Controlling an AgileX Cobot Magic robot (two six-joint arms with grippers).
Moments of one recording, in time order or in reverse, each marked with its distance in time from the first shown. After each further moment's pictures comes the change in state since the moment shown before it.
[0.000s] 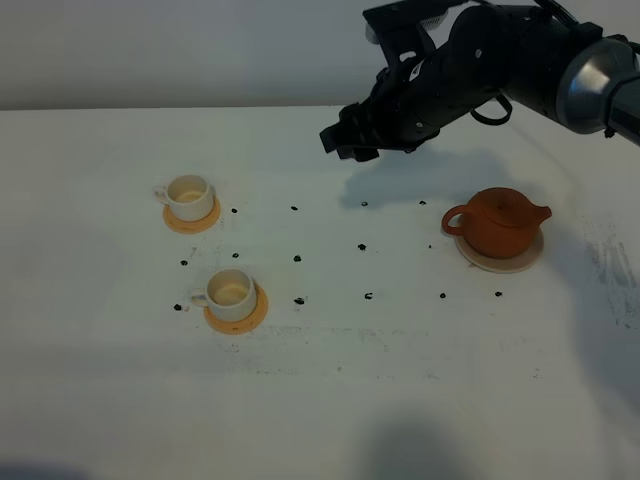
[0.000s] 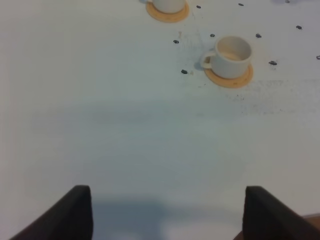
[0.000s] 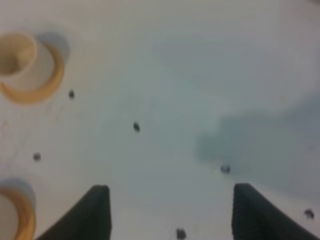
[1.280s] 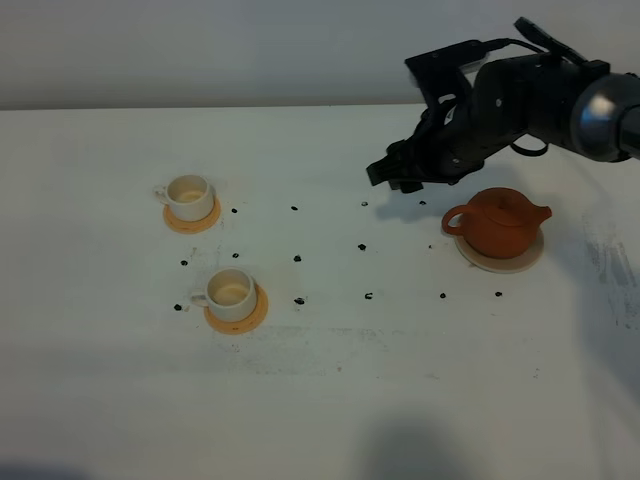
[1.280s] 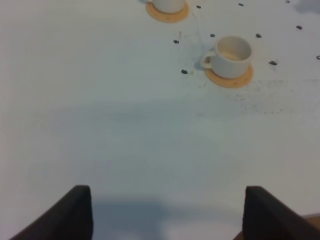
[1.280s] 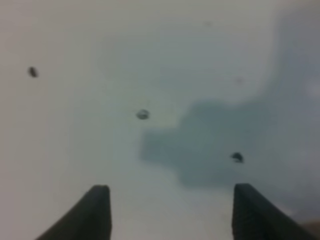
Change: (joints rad) left arm 0.000 0.000 0.000 0.000 0.000 0.000; right arm -0.072 0.015 0.151 -0.147 -0.119 0.095
